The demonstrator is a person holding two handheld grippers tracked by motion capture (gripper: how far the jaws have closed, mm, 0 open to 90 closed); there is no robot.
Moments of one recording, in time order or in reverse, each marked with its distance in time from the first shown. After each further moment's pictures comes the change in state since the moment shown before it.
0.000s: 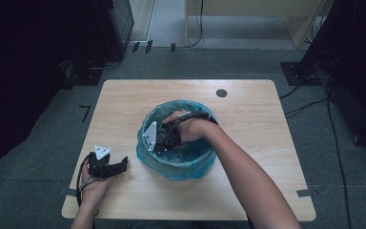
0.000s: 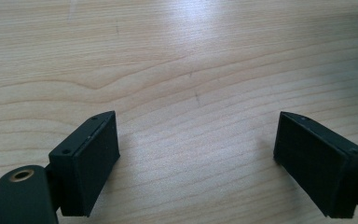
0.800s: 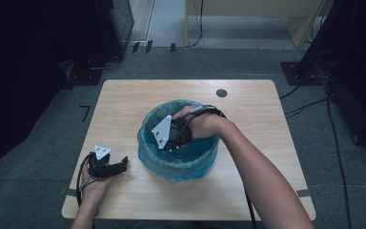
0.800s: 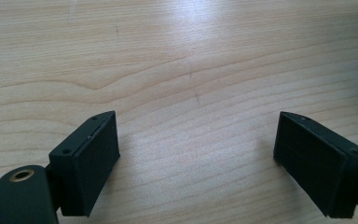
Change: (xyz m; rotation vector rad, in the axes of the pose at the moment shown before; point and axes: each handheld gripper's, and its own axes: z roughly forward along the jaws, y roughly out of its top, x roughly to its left) left arm 0.000 0.000 0.000 0.003 -0.001 0.001; right arm 0.017 -0.004 -0.054 -0.136 0.005 -0.041
